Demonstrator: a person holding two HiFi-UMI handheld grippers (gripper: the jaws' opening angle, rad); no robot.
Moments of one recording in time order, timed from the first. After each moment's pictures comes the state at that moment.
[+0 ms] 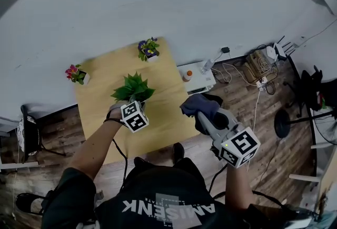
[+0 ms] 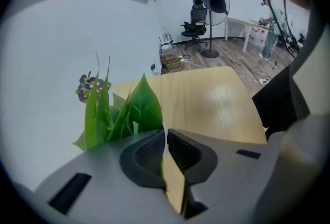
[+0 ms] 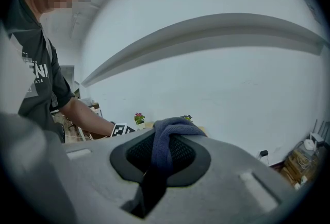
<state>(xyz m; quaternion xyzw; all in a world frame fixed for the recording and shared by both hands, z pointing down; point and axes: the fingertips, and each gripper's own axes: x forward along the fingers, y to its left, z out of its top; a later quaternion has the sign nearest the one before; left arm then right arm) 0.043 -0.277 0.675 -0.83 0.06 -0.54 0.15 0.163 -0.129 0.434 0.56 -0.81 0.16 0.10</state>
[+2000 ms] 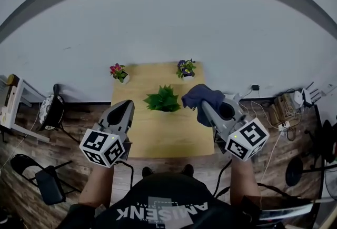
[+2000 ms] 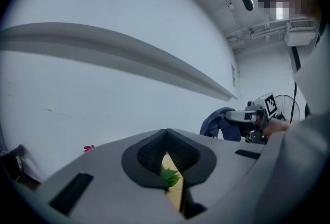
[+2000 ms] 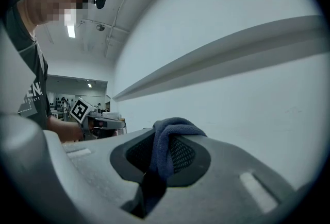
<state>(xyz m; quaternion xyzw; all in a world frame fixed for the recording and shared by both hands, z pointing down) -0.092 -0.212 0.353 -0.90 0.43 -0.03 -0.11 0.110 -0.172 0.328 0.42 -0.91 0.05 0.02</state>
